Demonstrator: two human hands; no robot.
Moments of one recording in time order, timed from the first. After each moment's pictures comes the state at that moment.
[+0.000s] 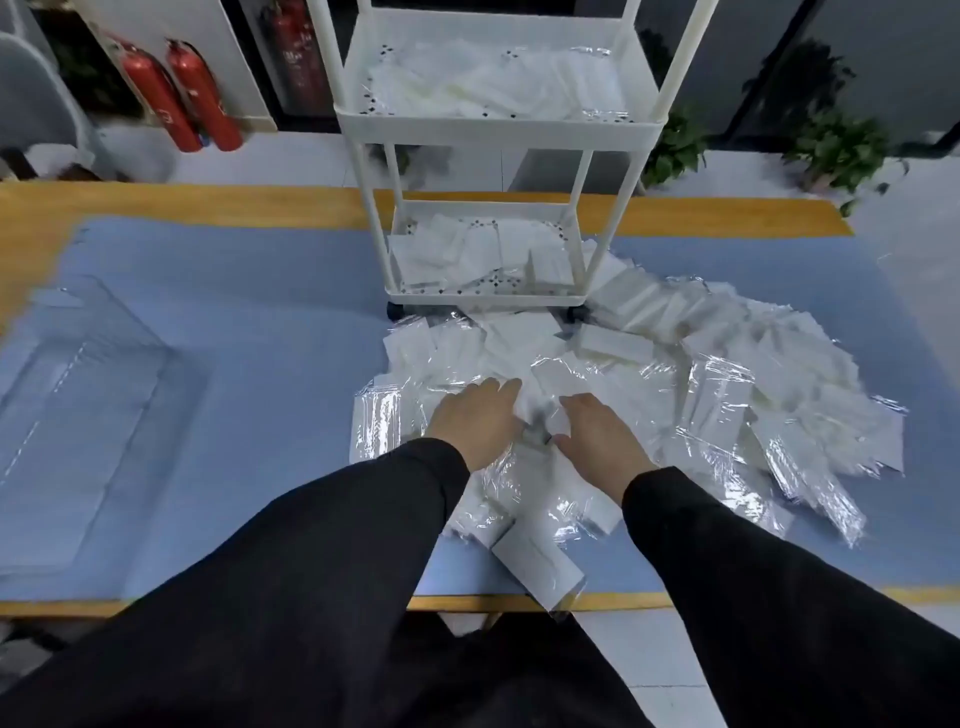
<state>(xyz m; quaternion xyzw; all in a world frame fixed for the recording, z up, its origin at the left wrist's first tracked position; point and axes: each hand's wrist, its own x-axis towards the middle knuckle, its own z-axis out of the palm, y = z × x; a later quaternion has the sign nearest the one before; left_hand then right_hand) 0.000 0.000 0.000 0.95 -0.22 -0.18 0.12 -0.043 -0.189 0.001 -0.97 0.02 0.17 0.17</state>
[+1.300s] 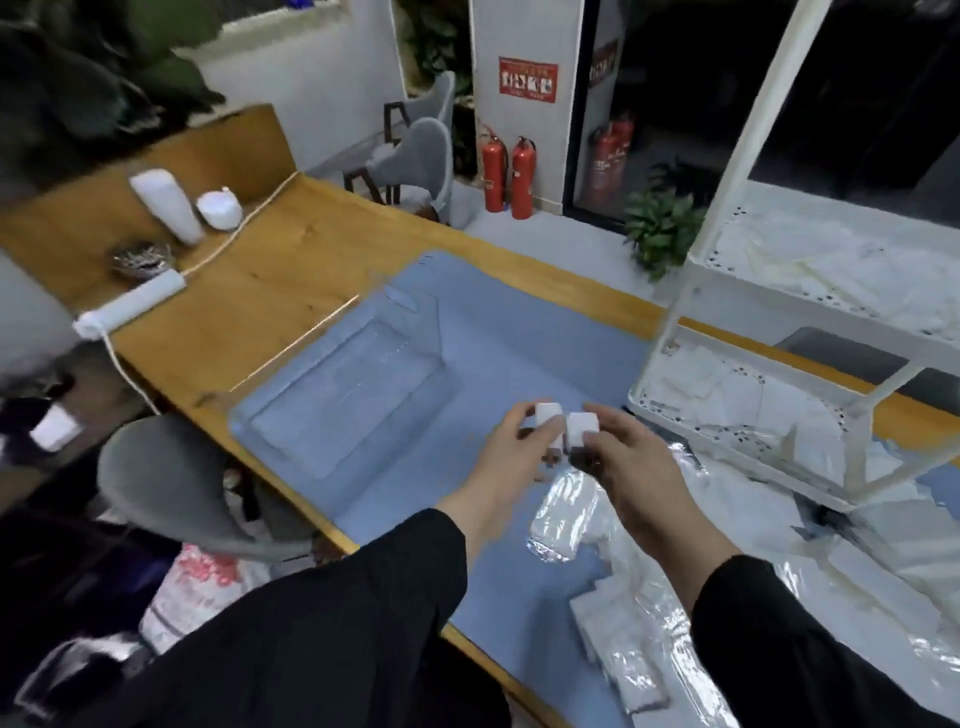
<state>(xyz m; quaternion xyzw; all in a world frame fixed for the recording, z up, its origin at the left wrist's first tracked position) -0.039 0.160 0.103 0.62 0.26 0.00 0.74 0.015 0.022 0.115 -0.64 0.00 0.25 0.73</state>
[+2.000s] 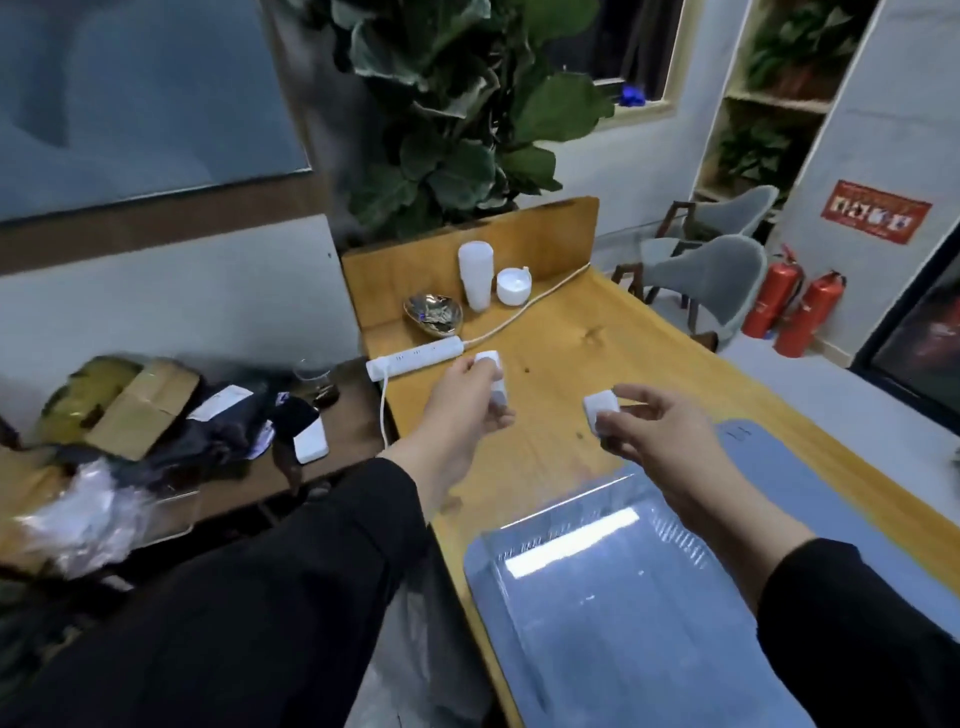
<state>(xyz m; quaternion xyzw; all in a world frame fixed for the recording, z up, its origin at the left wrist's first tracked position) -0.086 0.652 0.204 0.50 0.45 0.29 0.68 0.065 0.509 0.203 -0.70 -0.24 0.34 0.58</state>
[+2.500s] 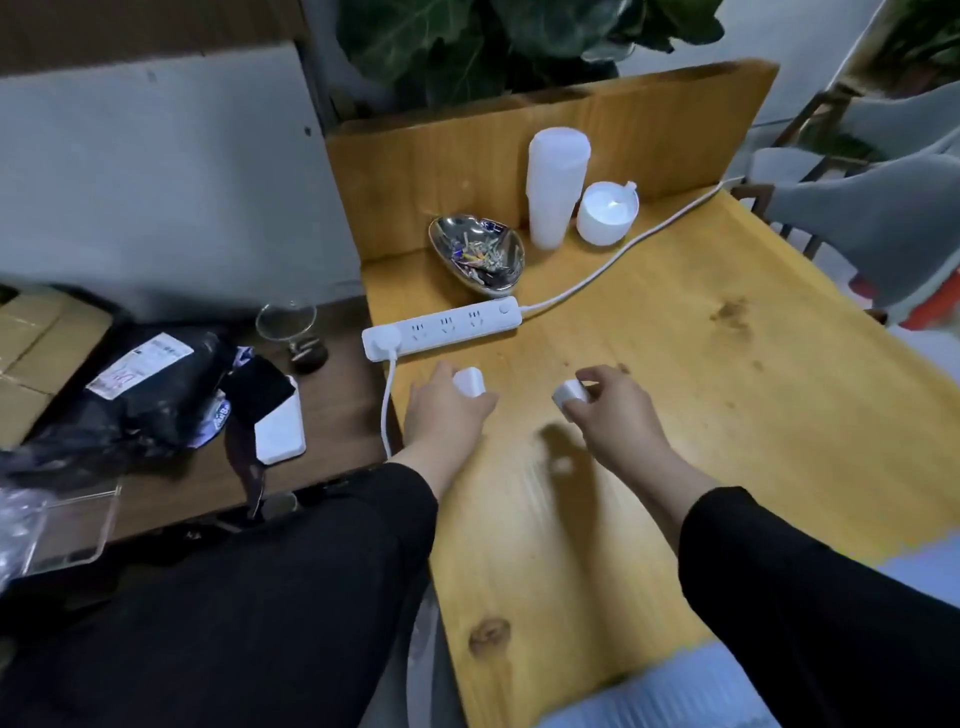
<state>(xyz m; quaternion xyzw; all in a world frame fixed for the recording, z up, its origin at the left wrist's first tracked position) -0.052 0.934 -0.018 0.65 0.63 0.15 0.39 0.117 0.850 -0.006 -0.83 -0.38 0.28 0.30</state>
